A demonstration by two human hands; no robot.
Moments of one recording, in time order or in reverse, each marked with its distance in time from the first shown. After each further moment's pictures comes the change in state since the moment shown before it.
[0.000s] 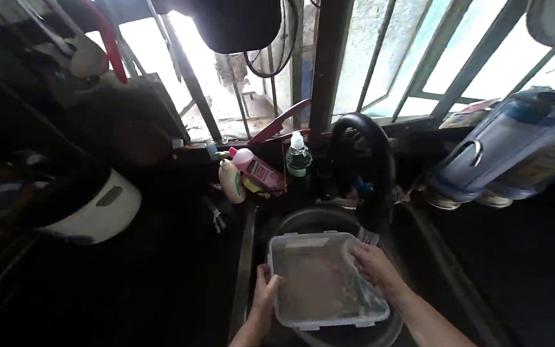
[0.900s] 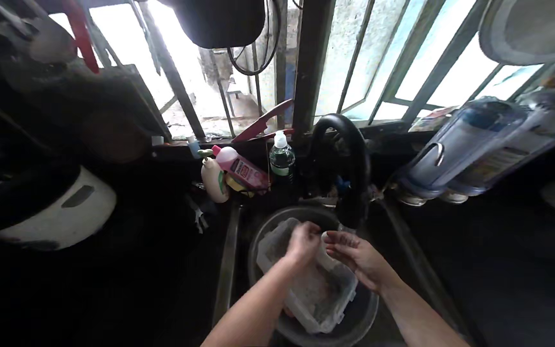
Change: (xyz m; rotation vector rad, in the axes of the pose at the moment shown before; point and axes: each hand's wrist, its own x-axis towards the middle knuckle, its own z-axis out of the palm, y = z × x) left_hand 0.072 0.082 0.131 0.559 -0.405 0.359; right_hand -0.019 -0.033 -0.006 0.276 -0.054 0.020
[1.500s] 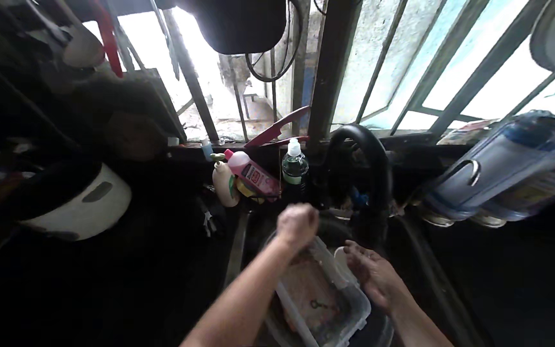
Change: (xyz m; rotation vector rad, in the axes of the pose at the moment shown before) left_hand 0.005 0.057 -0.072 0.589 0.201 0.098; right_hand 0.017 0.005 -0.002 0.197 0.157 0.003
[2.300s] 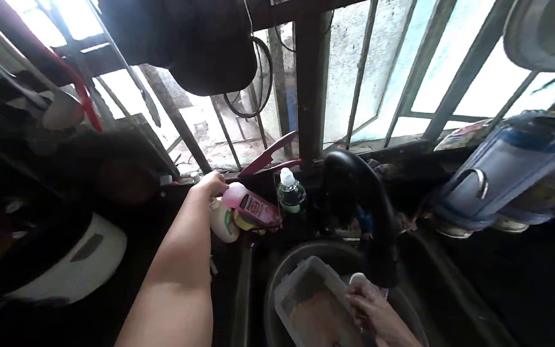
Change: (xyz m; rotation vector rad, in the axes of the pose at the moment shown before) left_hand 0.150 -0.176 -0.201 0.167 -0.201 -0.348; right_hand 0.002 0.032 0.011 -0.270 -0.084 0.066
